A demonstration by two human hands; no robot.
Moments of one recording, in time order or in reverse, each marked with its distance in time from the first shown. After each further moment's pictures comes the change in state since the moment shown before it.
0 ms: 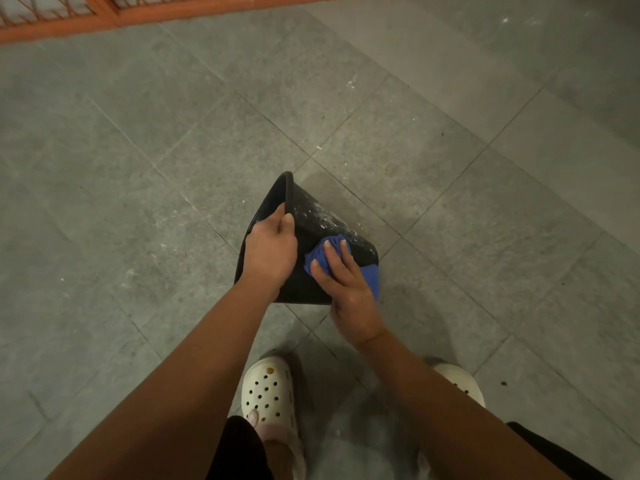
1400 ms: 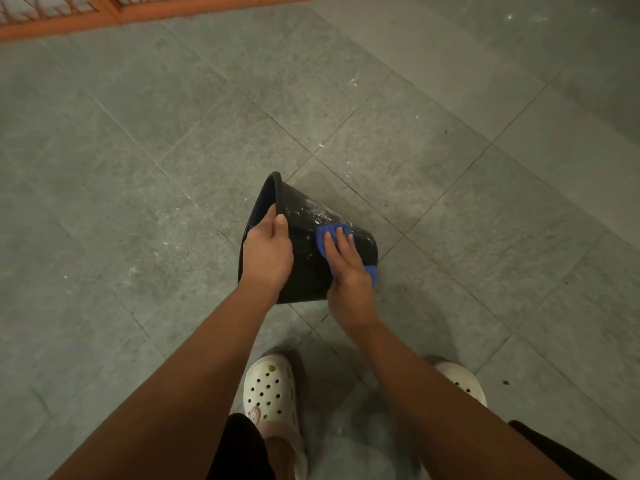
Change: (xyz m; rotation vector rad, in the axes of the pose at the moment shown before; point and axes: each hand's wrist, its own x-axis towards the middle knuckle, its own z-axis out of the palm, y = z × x) left_hand -0.008 -0.006 -0.002 -0.049 0.053 0.012; right_hand 0.016 -0.007 0.006 0.055 0.012 0.295
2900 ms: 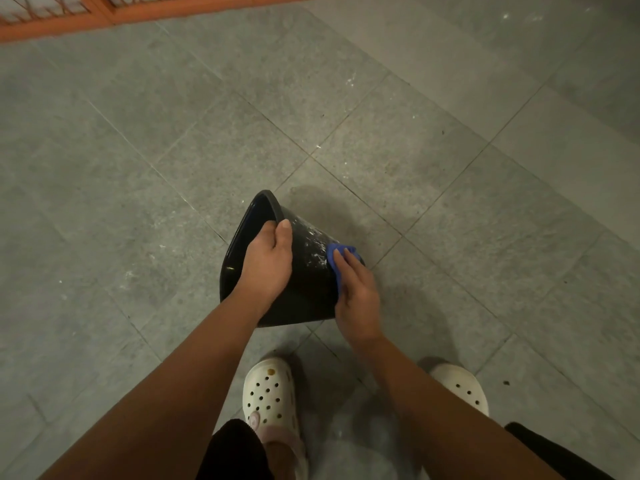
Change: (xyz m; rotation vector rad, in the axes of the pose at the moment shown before) left_hand 0.007 -0.017 -0.003 0.089 -0.086 0.058; right_hand -0.019 0.015 0.003 0.078 0.092 0.123
